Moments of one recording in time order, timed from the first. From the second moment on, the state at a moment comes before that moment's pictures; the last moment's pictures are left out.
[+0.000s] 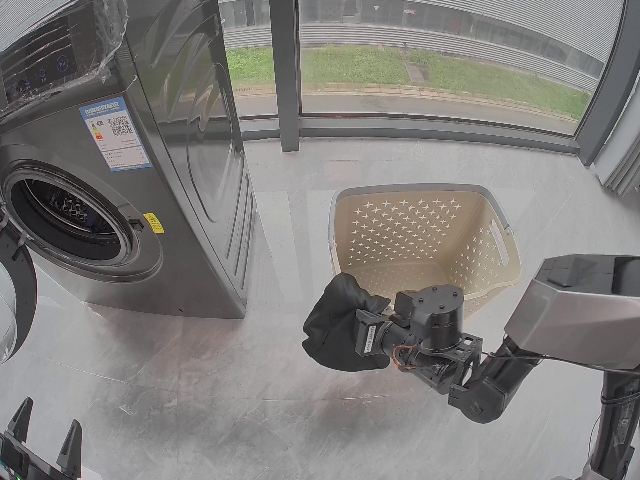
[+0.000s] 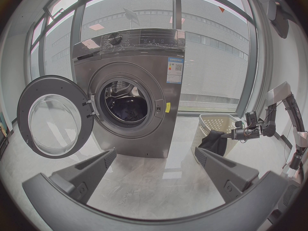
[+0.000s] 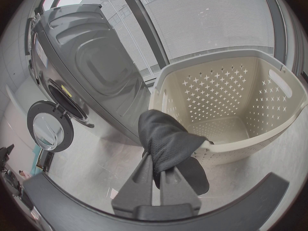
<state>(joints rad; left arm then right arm) 0.00 0.02 -0.02 0.00 0.02 -0.05 0.70 2.24 -0.77 -1.22 -0.21 0.35</state>
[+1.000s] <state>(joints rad) 0.00 0.02 -0.02 0.00 0.02 -0.05 0.71 1.52 -0.45 -1.21 -0.11 0.16</state>
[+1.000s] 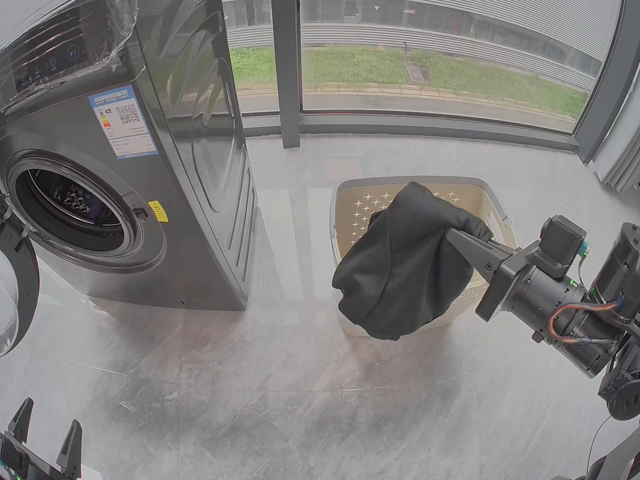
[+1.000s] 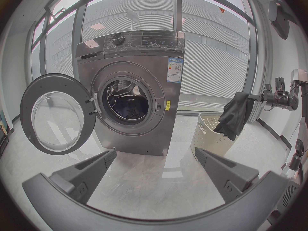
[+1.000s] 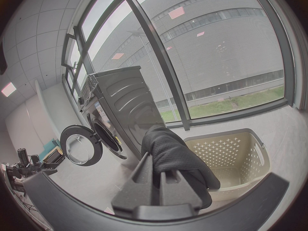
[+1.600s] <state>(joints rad) 0.00 0.02 -0.02 0.00 0.02 -0.05 0.70 1.51 -0.46 -1.20 -0.24 0.16</state>
